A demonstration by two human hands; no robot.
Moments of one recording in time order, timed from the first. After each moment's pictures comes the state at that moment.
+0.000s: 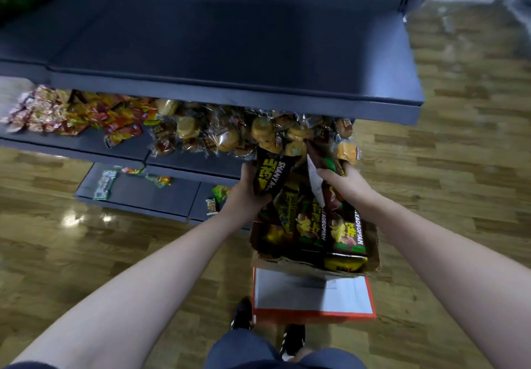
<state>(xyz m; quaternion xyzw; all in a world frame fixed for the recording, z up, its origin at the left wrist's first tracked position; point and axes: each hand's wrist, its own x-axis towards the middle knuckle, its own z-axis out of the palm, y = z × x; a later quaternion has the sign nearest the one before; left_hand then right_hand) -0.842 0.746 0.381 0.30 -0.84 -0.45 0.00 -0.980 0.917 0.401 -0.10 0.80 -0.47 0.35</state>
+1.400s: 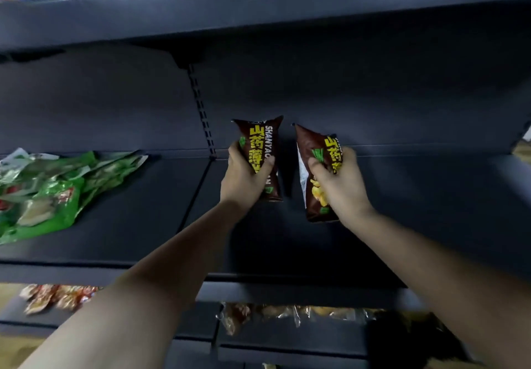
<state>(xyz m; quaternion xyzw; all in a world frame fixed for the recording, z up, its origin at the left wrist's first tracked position) -0.971 0.342 0.529 0.18 -0.85 -0.39 0.30 -1.024 0.511 0.543 -0.15 0.76 -0.63 -0.01</state>
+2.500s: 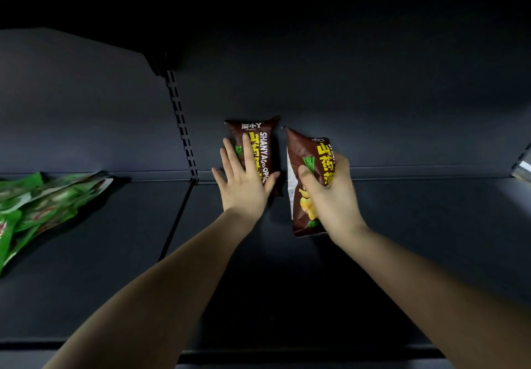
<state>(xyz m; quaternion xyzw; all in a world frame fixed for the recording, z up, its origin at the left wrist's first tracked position) -1.060 0.311 0.493 0.23 -0.93 -0.06 0.28 -1.059 0.469 0.536 -0.16 0.75 -0.64 -0.06</state>
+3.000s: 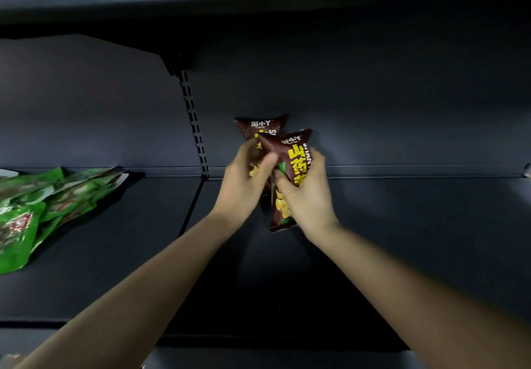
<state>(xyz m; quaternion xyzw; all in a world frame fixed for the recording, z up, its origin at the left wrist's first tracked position) -0.995 0.318 0.548 0.05 -0.82 -0.48 0.31 -1.044 0.428 0.529 -0.21 0.76 -0.61 -0.09</state>
